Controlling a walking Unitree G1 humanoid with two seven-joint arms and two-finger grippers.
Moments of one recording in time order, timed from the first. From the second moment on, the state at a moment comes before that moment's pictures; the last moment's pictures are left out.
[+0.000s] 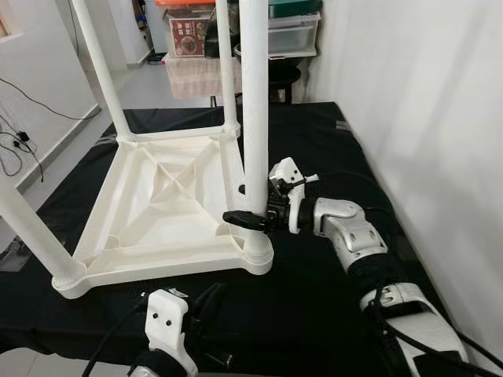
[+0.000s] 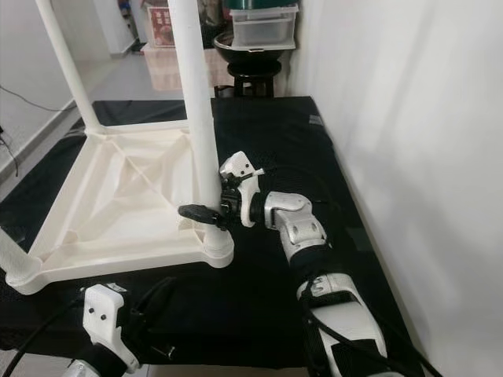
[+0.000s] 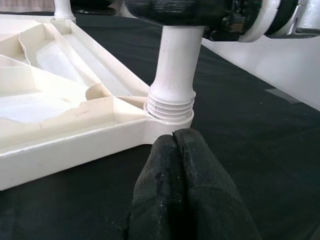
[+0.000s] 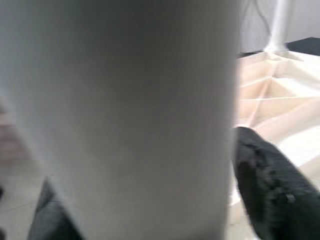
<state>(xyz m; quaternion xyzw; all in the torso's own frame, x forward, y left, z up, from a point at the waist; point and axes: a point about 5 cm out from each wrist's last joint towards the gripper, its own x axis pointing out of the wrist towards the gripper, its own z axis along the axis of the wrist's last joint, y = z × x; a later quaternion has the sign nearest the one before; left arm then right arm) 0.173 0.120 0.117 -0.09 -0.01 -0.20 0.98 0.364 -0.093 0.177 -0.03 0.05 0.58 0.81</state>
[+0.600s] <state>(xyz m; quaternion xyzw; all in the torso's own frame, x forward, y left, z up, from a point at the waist) 0.170 0.124 0.115 -0.11 -0.01 -0.18 0.98 0.344 -0.095 0.142 -0.02 0.02 0.42 0.91</state>
